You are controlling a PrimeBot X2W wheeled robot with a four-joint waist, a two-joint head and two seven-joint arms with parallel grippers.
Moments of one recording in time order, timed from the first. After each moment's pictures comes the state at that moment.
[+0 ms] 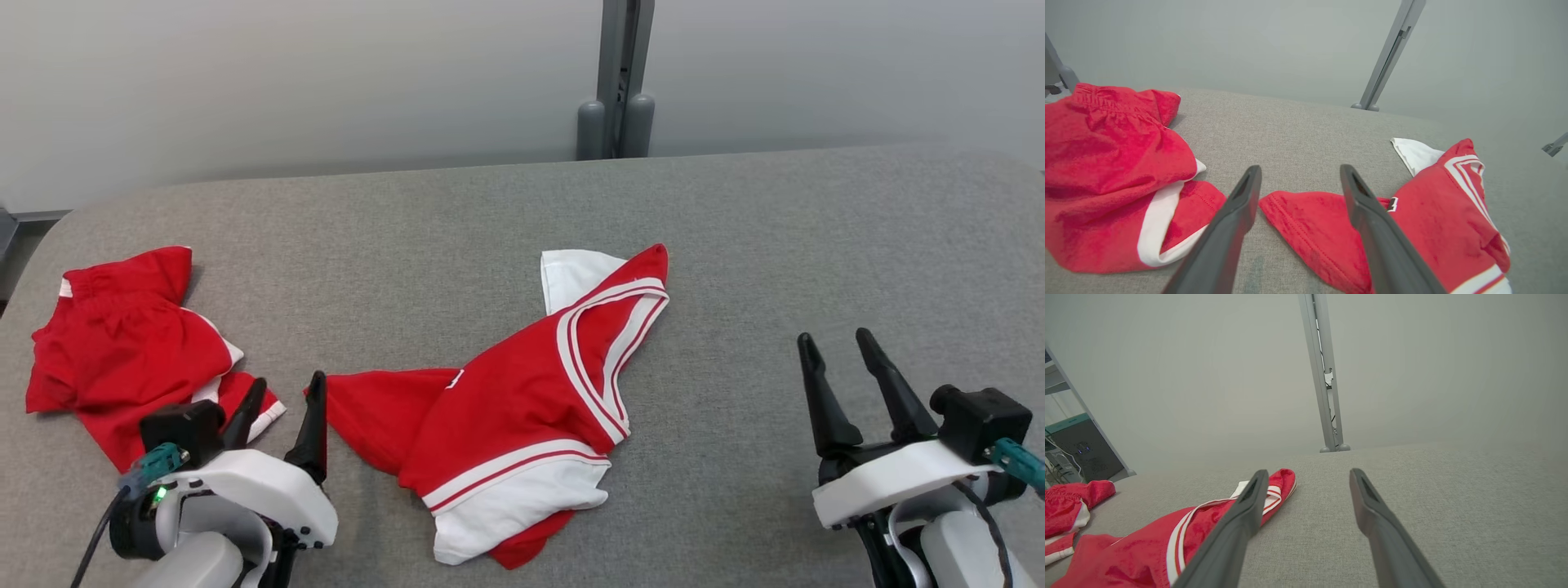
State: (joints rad) left arm -0.36 0.57 -0.87 0.19 -1.15 0.43 -0.26; right arm -0.21 -0.16 0.16 0.35 0.41 0.13 -0.26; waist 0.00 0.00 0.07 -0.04
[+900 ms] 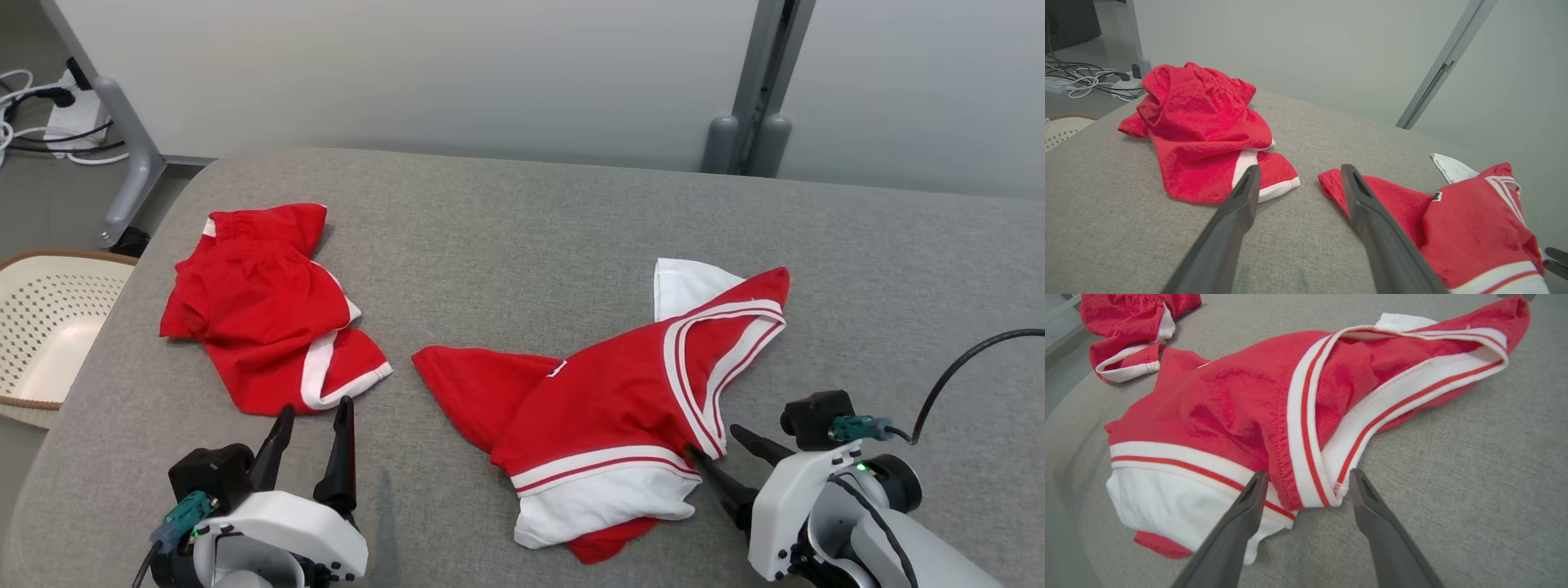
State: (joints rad) left arm -0.17 0.32 -0.54 0.28 -0.83 0.26 -0.26; right arm -0.39 -0.29 0.69 0.56 0.70 0.13 0.04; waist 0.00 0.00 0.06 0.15
